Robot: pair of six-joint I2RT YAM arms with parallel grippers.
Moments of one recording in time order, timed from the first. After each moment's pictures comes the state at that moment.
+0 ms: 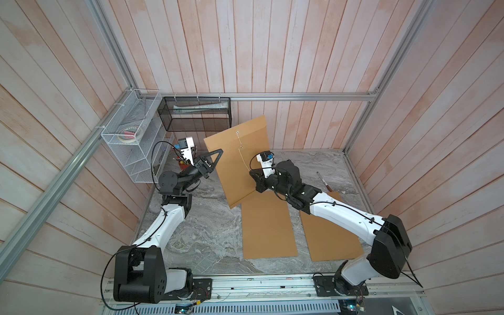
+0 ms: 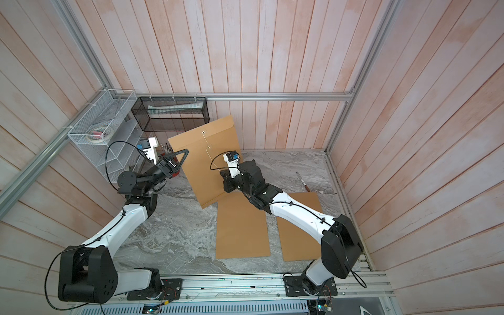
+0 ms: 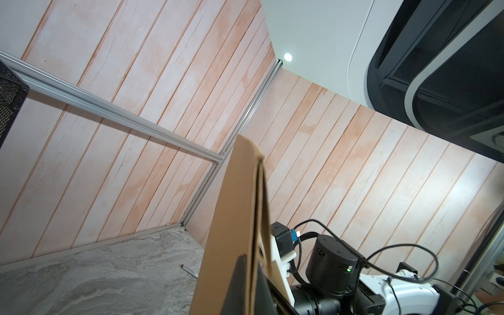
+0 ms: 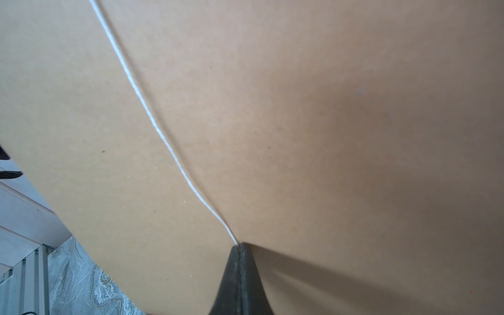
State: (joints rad) left arm -0.05 1.32 0.86 1.04 0.86 -1.02; right arm 0.79 1.54 1.20 0.06 -0.09 0.23
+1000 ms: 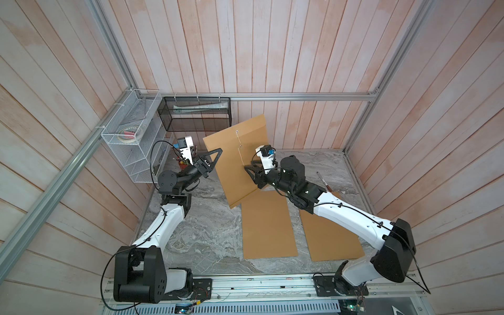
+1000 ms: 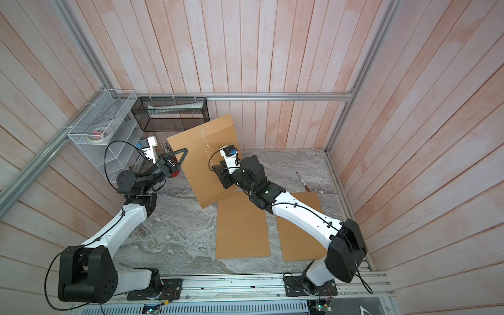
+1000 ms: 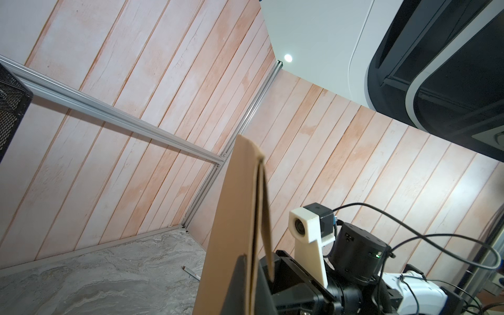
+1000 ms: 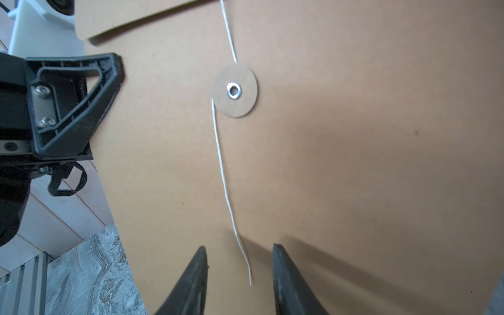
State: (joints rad) left arm -0.05 1.32 0.87 1.03 0.86 -1.01; right arm 0.82 1.52 1.29 0.08 -0.09 0.13
